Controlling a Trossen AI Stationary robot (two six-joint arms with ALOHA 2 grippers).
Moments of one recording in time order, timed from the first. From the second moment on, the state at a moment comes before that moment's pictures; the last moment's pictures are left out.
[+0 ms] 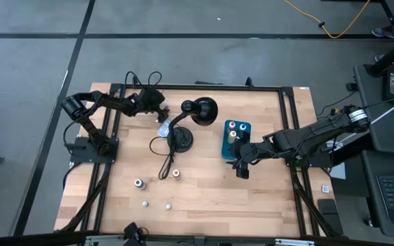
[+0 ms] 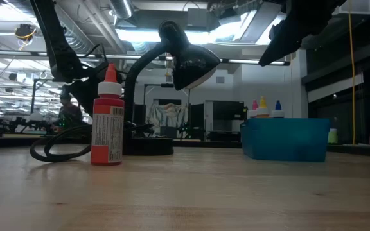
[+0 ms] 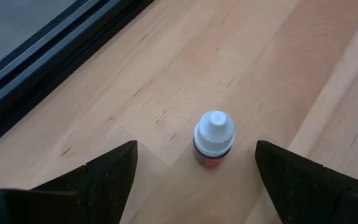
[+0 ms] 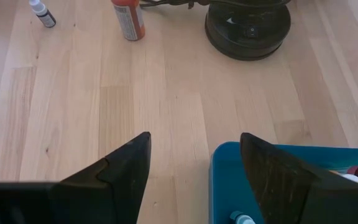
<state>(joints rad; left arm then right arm) 0.80 1.64 0.53 0.34 0.04 0.12 0.31 1.30 0.94 -0.51 0.27 0.31</state>
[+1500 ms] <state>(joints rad) 0.80 1.63 0.53 0.34 0.10 0.13 0.31 1.30 0.94 -0.51 0.31 0.31</state>
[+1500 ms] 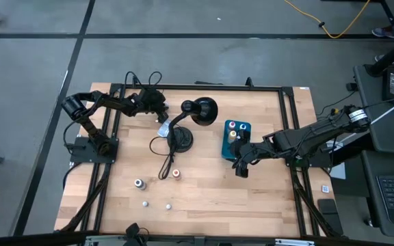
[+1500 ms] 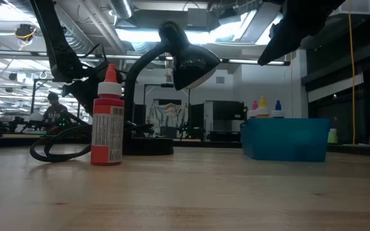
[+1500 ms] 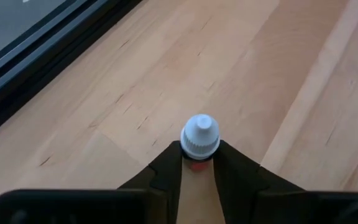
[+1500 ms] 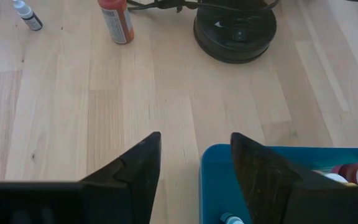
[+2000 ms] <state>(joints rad) 0.80 1.63 0.53 0.34 0.14 0.11 0.31 1.30 0.94 -0.51 0.31 0.31</state>
